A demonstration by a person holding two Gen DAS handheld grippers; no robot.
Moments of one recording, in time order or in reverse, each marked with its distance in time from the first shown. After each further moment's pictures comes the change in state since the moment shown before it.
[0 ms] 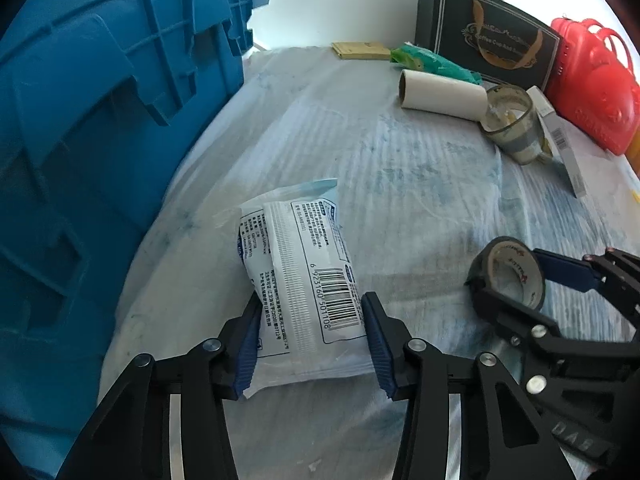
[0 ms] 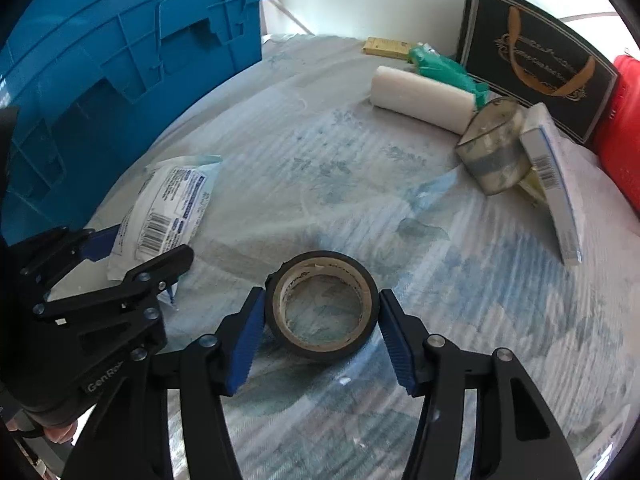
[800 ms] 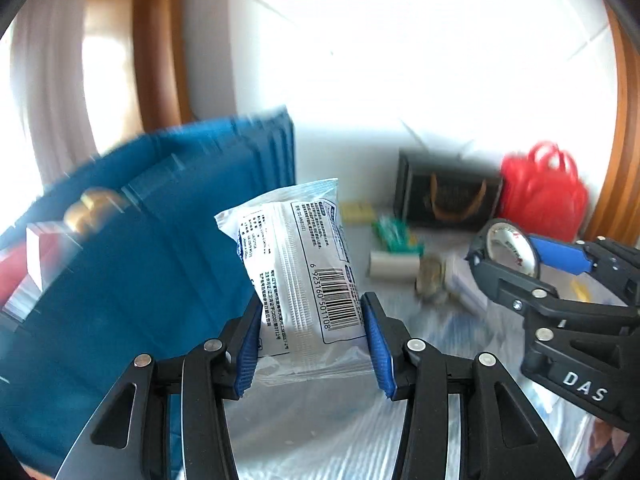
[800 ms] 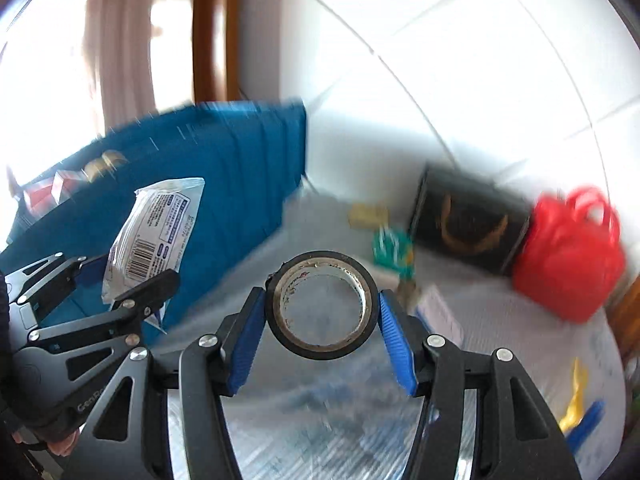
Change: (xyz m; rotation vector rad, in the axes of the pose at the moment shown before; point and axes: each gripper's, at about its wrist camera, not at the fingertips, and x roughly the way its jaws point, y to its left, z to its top) left arm -0.261 0.015 0.037 -0.064 -0.408 0.021; right arm -0.255 0.033 0.051 -0.090 -0.406 -0.049
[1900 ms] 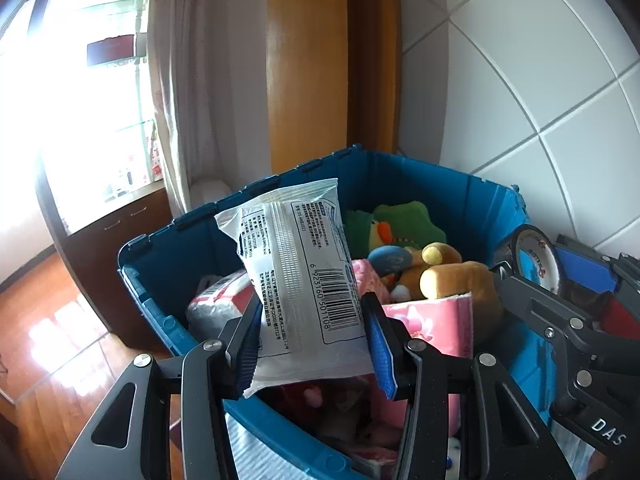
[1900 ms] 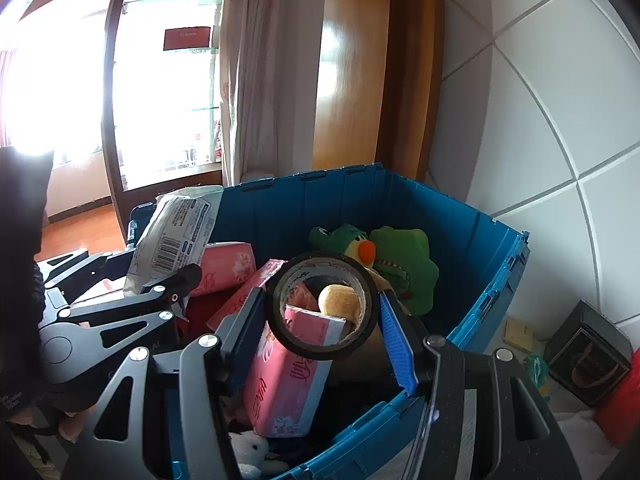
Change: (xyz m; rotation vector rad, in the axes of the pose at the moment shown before) left arm -0.054 0.291 0.017 -0.260 -0.017 0.330; right arm 0.032 0.285 0.121 -0.252 -0.109 0.326
